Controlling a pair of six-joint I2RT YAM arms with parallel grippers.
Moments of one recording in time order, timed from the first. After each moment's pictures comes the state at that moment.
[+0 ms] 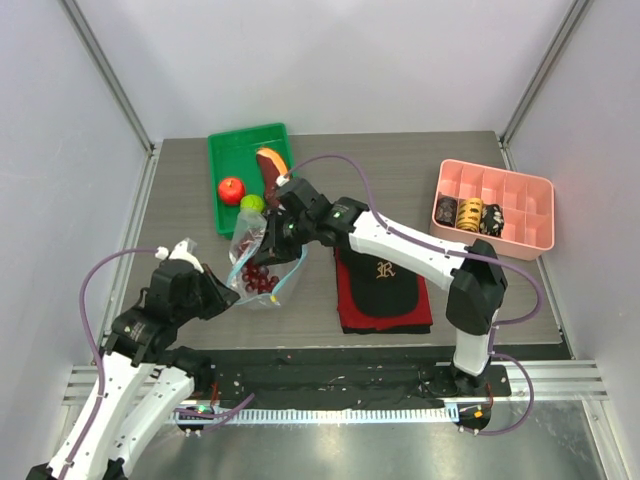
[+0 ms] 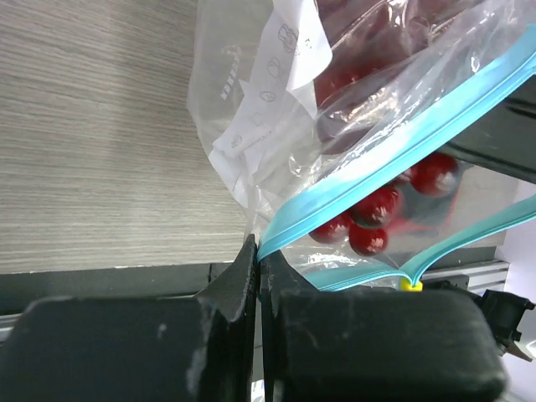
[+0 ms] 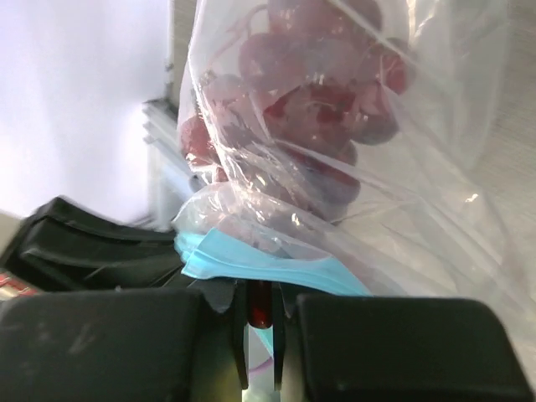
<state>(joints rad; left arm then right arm) -0.38 0.52 0.73 -0.94 0.05 -0.79 0.97 1.85 1.67 -0.56 -0.25 0.93</state>
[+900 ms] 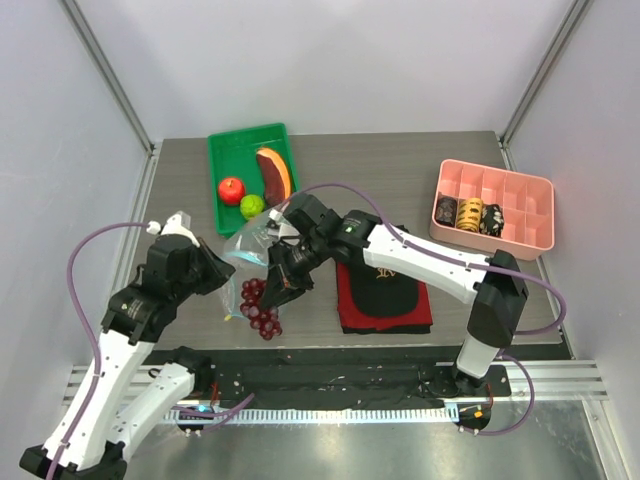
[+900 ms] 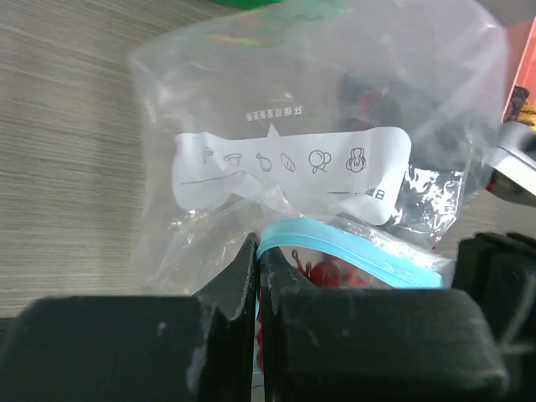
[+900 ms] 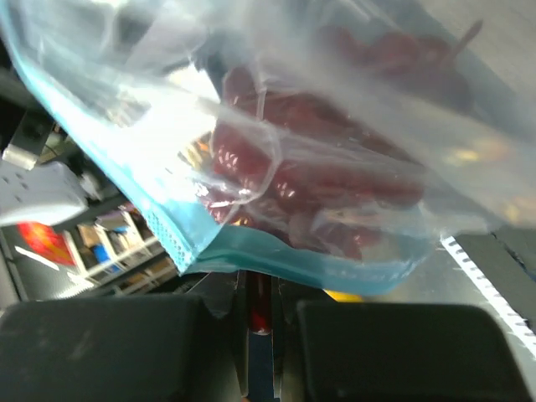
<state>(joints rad) -0.38 0.67 0.91 -0.88 -0.06 -0.77 1.00 1.71 1.52 -0.62 -0.72 0.99</state>
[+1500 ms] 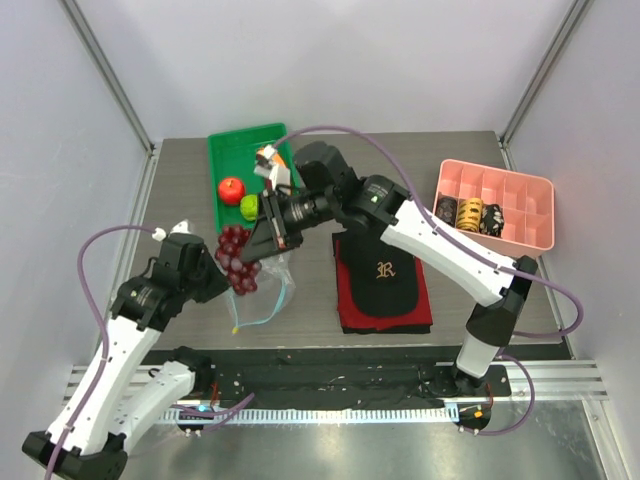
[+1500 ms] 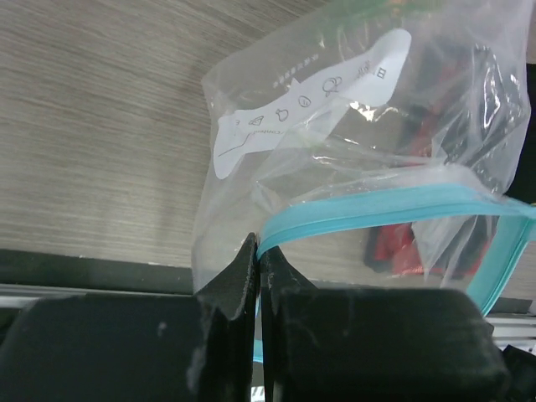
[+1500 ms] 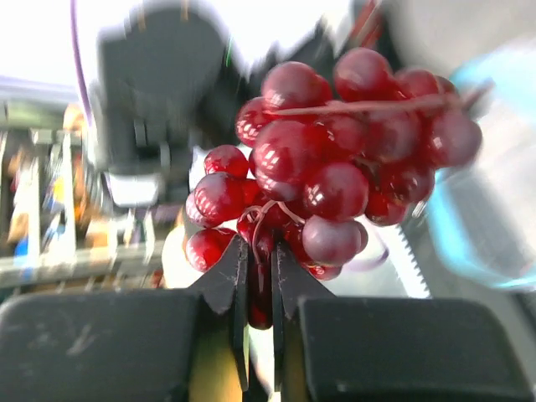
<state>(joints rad) -0.38 0.76 0.91 -1.01 -0.09 -0.81 0.99 1.72 1.91 -0.68 -0.70 0.83</state>
